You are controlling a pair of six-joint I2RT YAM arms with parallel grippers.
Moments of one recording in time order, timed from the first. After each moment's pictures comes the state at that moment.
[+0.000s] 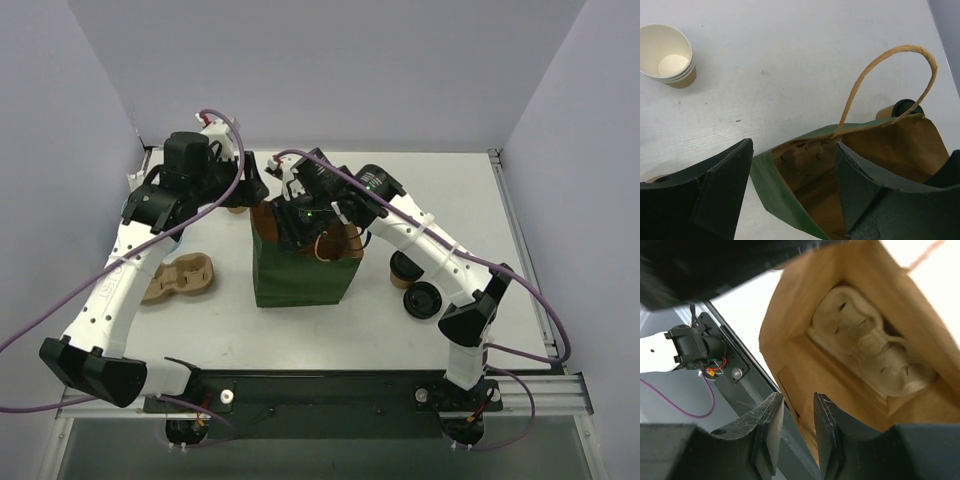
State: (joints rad) left arm -0.35 1.34 1.59 -0.76 0.14 -0.30; right arm 0.91 1.85 2.12 -1.12 -0.20 0.27
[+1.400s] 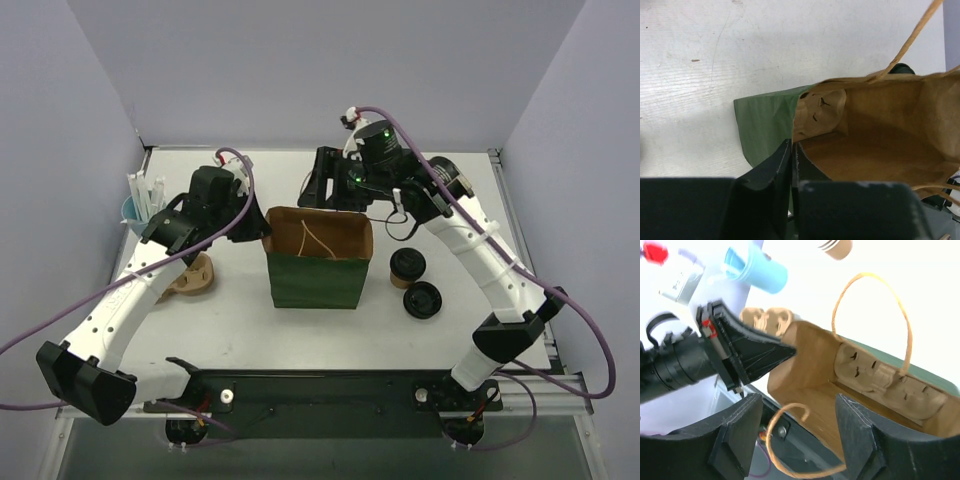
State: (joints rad) left arm -0.47 1.25 1.32 -0.75 0.11 -0.53; right arm 0.76 1.64 2.03 -0.99 -0.11 0.63
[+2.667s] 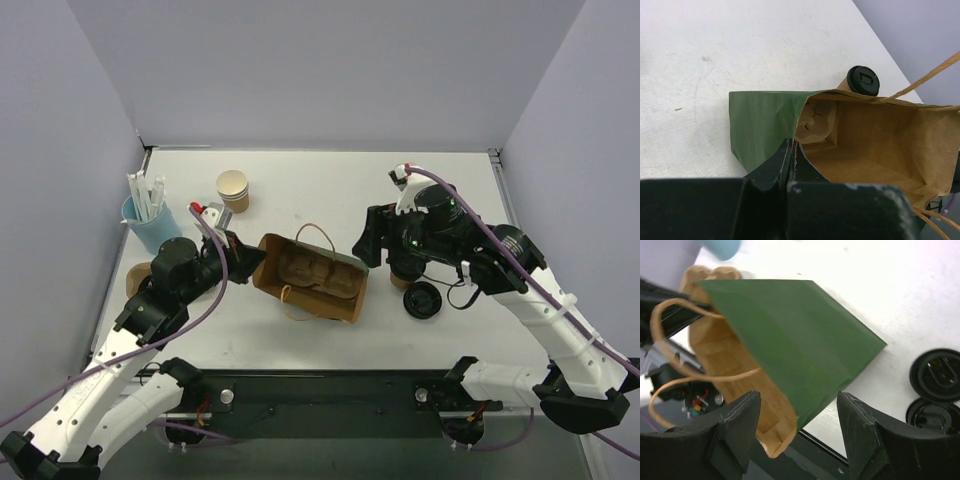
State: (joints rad) left arm -0.54 0.73 0.79 -0.29 0.14 -0.41; right arm 0.77 1.15 1.51 -0.98 0.06 0.45
